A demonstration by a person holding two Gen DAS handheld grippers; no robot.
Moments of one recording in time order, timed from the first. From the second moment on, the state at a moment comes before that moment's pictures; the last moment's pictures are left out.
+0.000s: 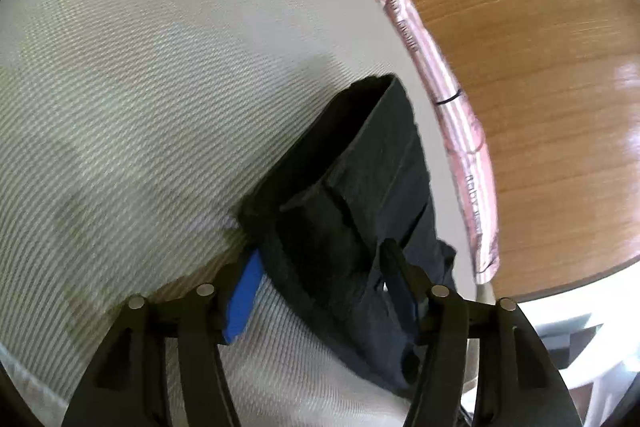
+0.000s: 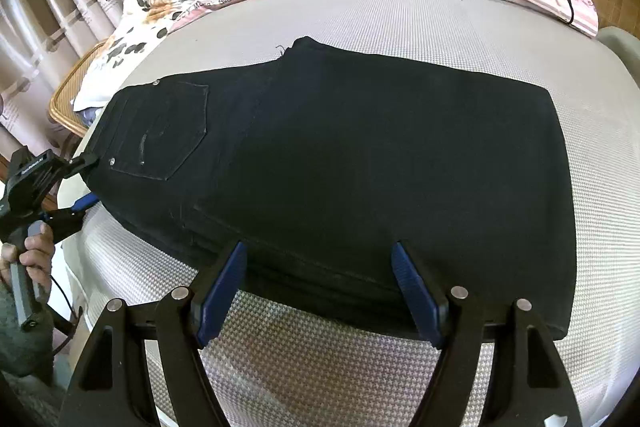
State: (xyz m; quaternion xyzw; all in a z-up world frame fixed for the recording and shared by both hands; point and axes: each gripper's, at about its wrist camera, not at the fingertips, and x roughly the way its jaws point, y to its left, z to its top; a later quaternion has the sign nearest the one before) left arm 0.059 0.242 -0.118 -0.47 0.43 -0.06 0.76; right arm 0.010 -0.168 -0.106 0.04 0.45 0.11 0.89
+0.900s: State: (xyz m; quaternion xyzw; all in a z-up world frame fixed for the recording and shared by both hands) left arm 0.086 0.176 -0.050 -0.24 0.43 -0.01 0.87; right arm 0.008 -0.184 -0.095 0.08 0.42 0.09 0.90
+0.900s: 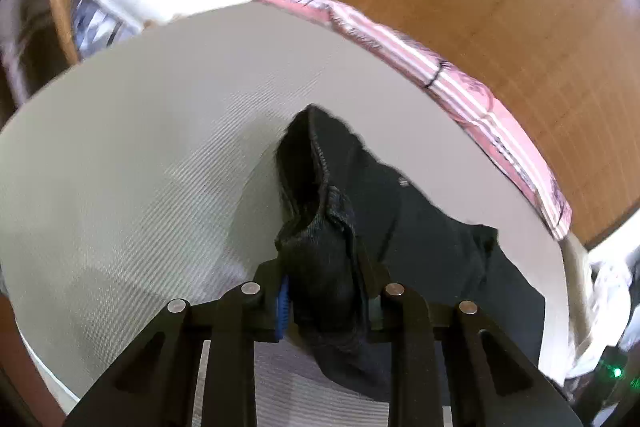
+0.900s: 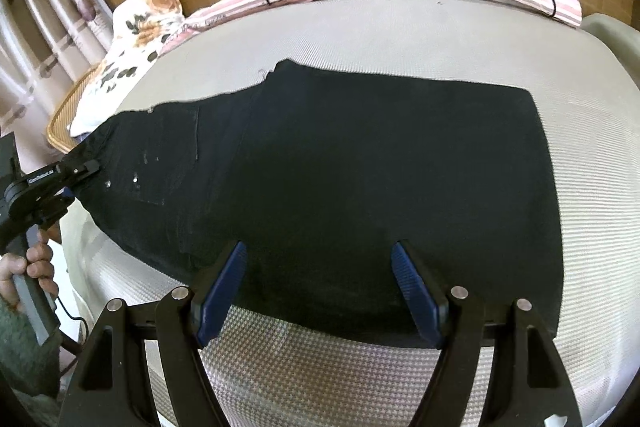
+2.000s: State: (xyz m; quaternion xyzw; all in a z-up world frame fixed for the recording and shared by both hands) left arm 0.114 -0.164 -0.019 -0.08 0.47 -0.35 0.81; right arm -0.019 -0.345 -0.070 0.21 0.38 -0.02 0.90
